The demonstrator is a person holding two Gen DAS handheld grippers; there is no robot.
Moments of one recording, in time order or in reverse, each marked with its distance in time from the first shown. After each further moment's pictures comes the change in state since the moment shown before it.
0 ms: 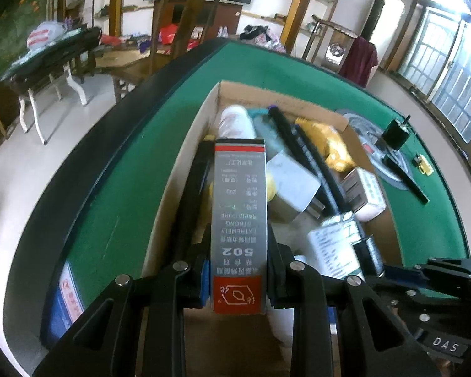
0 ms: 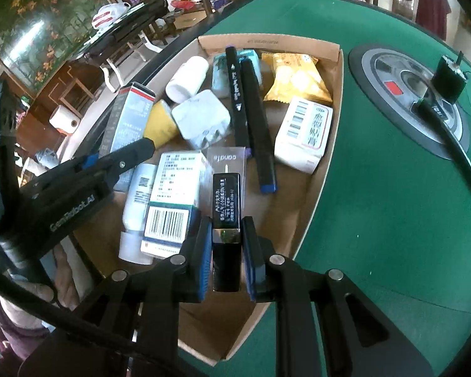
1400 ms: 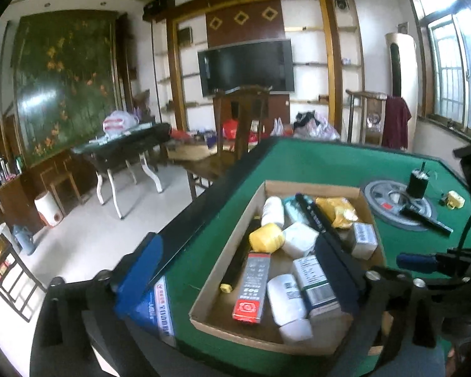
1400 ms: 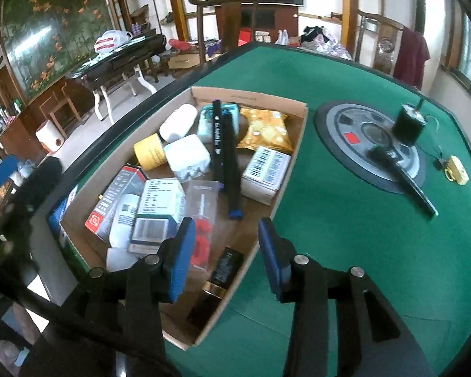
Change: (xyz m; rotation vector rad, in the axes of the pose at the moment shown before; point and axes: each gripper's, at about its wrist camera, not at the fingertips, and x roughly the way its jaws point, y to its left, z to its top) left arm -0.109 -0.067 -0.048 0.045 -0.490 0.372; right arm -0.046 -0.004 -0.019 -0.058 -0.250 -0.125
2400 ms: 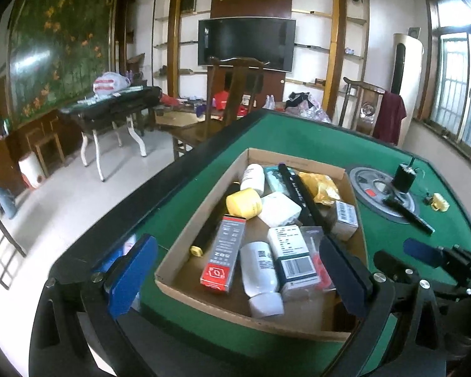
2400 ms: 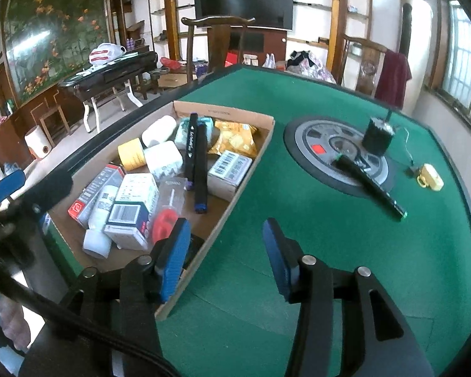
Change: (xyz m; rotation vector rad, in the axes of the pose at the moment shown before) left arm 0.009 -0.007 -0.021 -0.101 0.151 -0.063; right arm -0.020 -0.010 -0.019 -0.065 -0.113 -0.073
